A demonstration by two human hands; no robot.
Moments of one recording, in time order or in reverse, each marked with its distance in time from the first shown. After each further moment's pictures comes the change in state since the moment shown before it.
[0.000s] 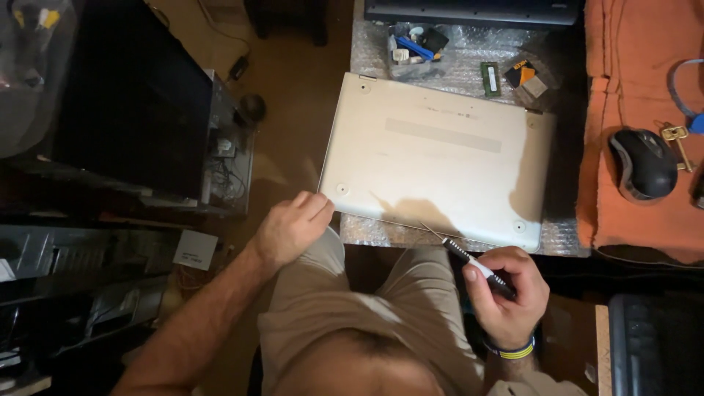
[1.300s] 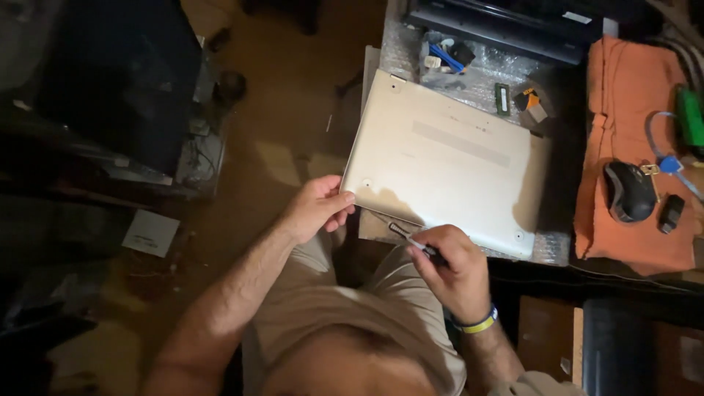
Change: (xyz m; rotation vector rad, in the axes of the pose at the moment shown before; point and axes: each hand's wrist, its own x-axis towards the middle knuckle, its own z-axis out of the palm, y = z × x) left_hand -0.040 0.006 0.082 -1.968 0.040 -1.196; right_hand 0.030 -0.039 0.080 -0.096 -0.378 -0.132
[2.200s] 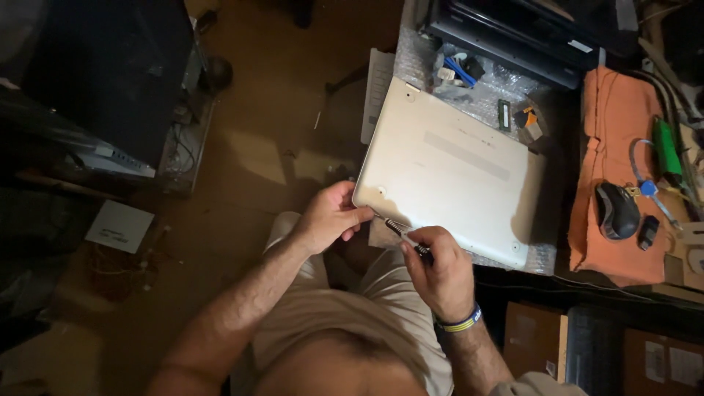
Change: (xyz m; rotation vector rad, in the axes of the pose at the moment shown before) left_hand 0.001 -0.020 0.011 -0.132 0.020 0.111; right_hand -0.002 0.011 0.043 -0.341 0.000 -0.005
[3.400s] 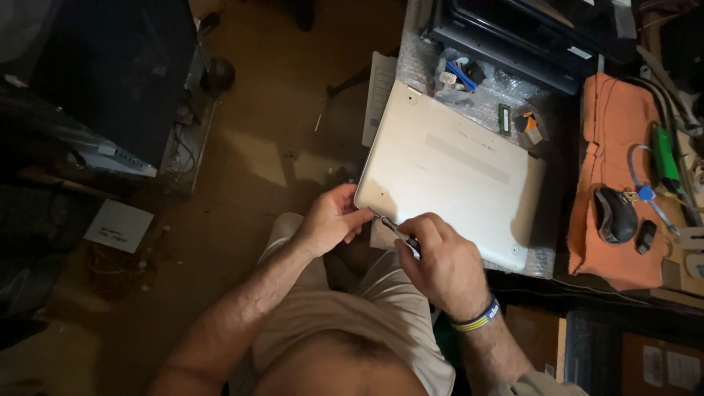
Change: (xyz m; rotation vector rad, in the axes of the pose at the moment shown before) left_hand -0.001 -0.005 0.002 0.013 0.037 0.030; right_hand 0.046 -0.039 -0.027 -0.306 -0.273 -0.076
